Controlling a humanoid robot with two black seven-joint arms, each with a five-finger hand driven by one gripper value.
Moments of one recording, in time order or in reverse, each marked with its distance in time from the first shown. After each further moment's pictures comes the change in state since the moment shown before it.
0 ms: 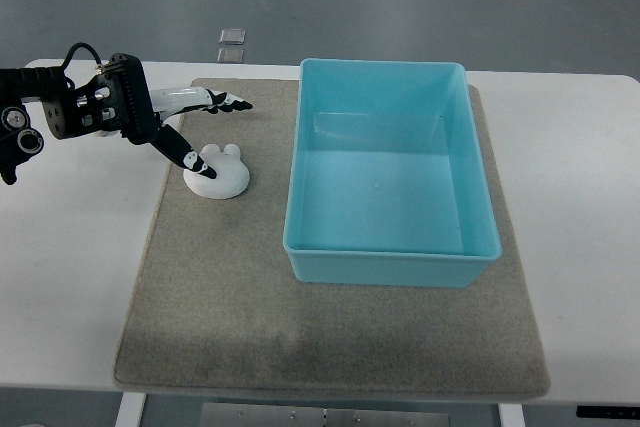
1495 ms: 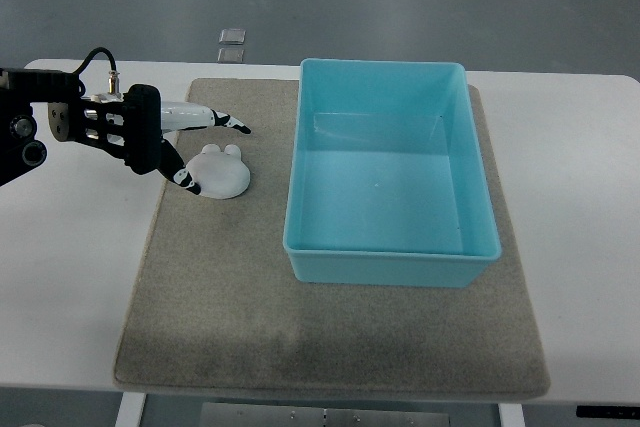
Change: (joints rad) left arm -0.016 0.010 0.002 -0.048 0.273 -0.024 -0.009; right arm -0.001 0.000 0.000 0.000 0.000 0.000 0.000
